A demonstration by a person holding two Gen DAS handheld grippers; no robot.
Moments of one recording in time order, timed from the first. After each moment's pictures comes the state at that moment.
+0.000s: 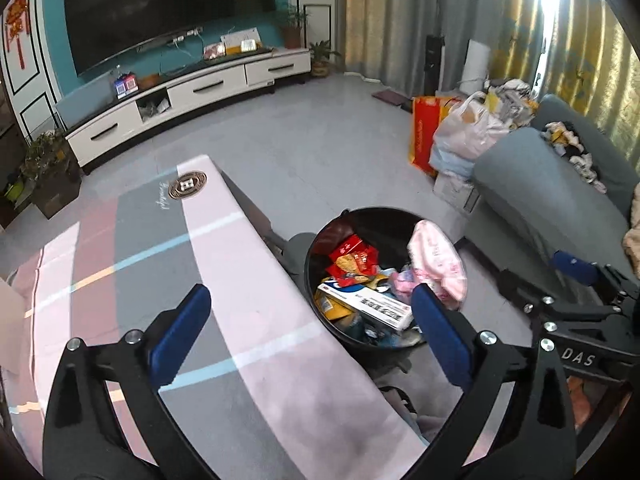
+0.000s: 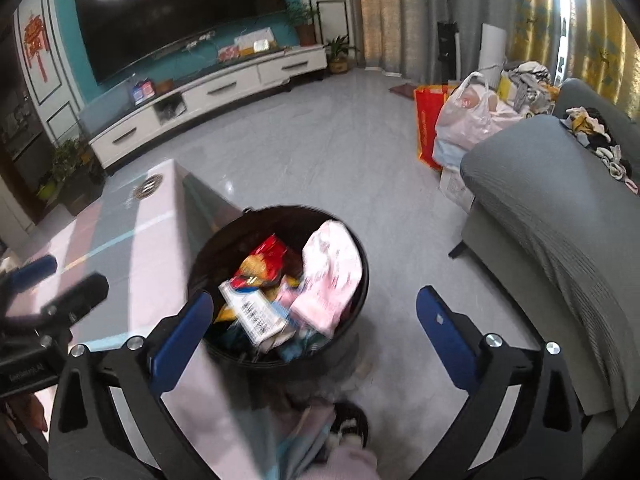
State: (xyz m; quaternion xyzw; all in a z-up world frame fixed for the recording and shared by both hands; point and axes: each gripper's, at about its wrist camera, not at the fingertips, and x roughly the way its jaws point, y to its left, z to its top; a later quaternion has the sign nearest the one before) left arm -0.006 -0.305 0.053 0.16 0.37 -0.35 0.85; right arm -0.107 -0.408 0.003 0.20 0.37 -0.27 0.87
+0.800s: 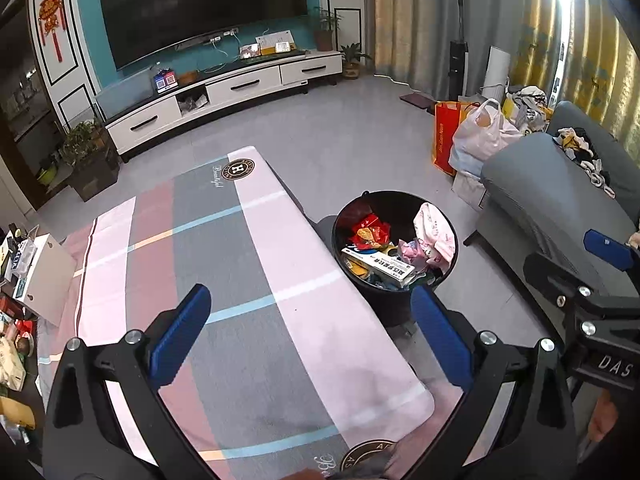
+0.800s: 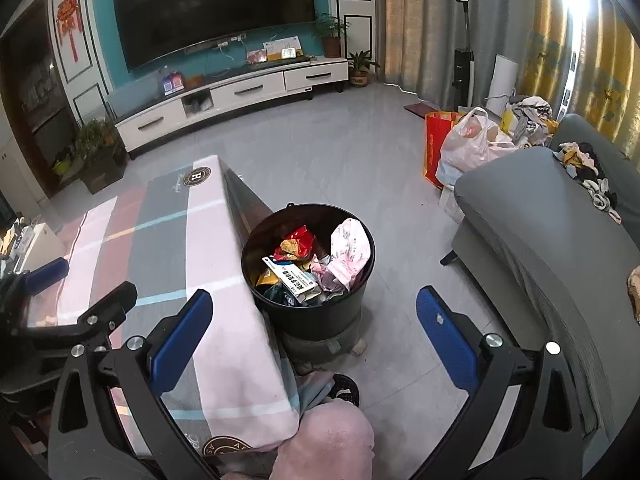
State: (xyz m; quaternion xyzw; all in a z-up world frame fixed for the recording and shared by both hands) left arm -0.073 -0.244 0.098 0.17 0.37 -0.28 0.87; right arm -0.154 -0.333 0.075 0.14 0.37 -0.26 0.88
